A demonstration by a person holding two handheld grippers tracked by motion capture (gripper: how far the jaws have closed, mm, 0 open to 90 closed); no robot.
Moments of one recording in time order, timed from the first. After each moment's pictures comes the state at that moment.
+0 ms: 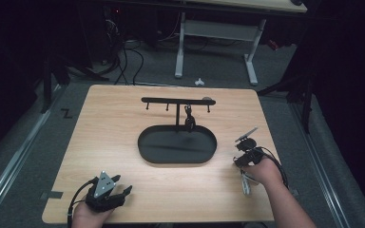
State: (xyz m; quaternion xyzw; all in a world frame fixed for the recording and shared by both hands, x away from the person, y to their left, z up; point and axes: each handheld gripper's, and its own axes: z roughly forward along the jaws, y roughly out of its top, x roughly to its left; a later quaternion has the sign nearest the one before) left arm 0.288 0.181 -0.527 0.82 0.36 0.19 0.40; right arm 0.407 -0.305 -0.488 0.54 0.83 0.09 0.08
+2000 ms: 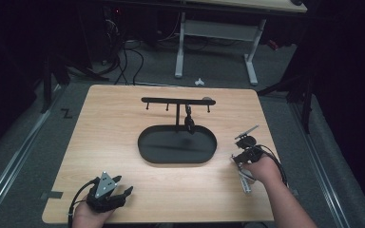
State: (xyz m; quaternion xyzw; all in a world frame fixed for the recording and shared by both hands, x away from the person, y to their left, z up) left arm 0.288 0.178 -0.527 0.82 0.35 0.19 0.40; right arm 0.409 -0.303 -0.480 0.54 0.83 0.12 0.06
